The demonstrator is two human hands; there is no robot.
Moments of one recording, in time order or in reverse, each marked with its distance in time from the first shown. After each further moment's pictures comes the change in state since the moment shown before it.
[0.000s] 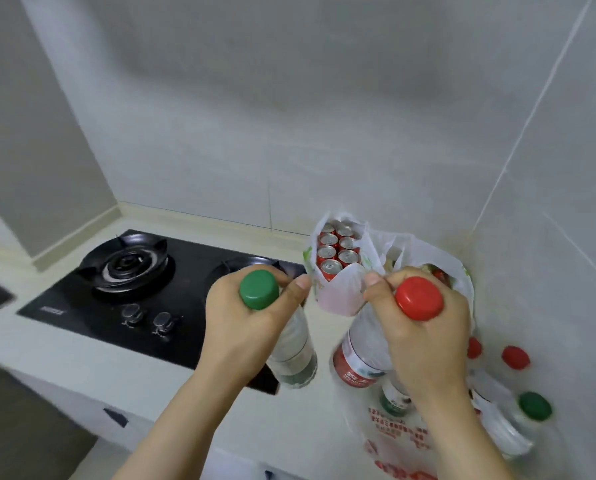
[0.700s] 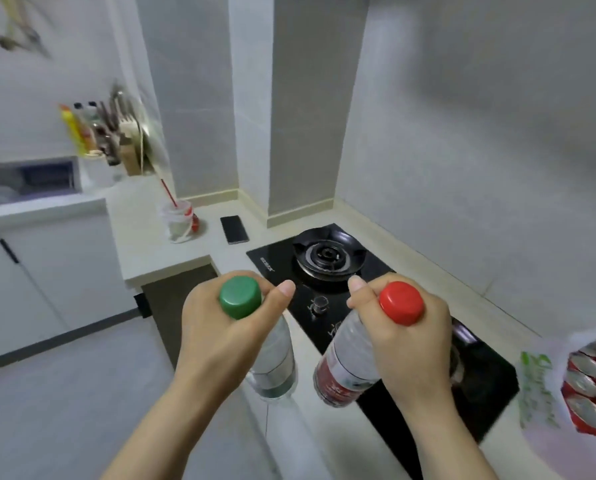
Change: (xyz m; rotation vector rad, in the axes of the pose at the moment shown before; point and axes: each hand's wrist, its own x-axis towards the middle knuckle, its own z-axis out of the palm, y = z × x) left_hand -0.023 -0.035 -0.251 0.308 0.685 -0.067; right_hand -0.047 -0.055 0.276 0.334 -0.658 -0.020
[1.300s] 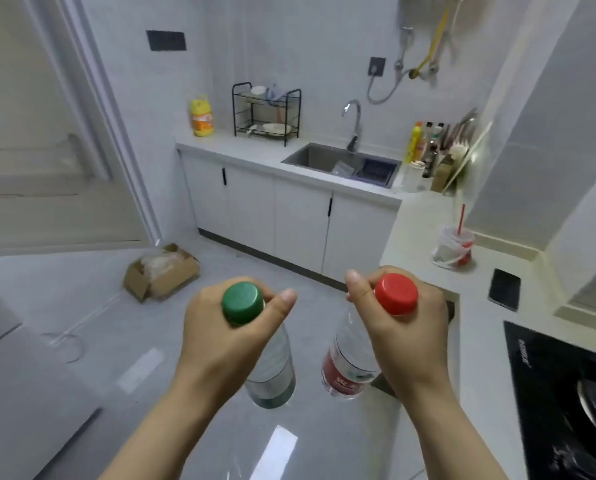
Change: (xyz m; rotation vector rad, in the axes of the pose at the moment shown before) left_hand -0.124 0.016 -0.127 0.499 0.864 -0.193; right_hand -0.052 -0.047 0.164 0.483 -0.927 -0.171
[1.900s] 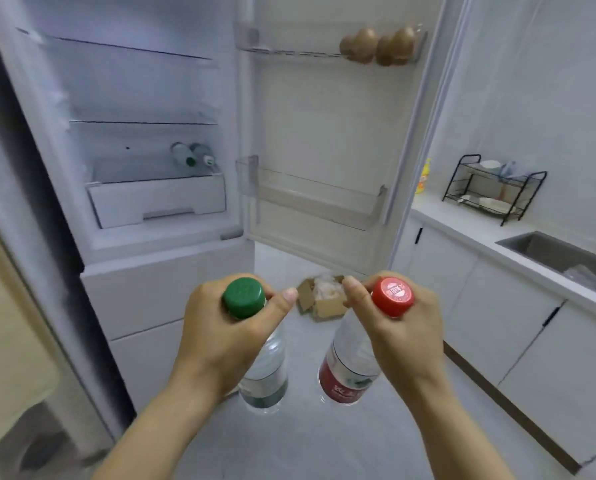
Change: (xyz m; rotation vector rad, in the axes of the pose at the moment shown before) left_hand -0.062 -0.032 -0.288 0.218 0.619 -0.131; right_hand -0.067 -0.131 0.273 0.331 -0.577 -0.246
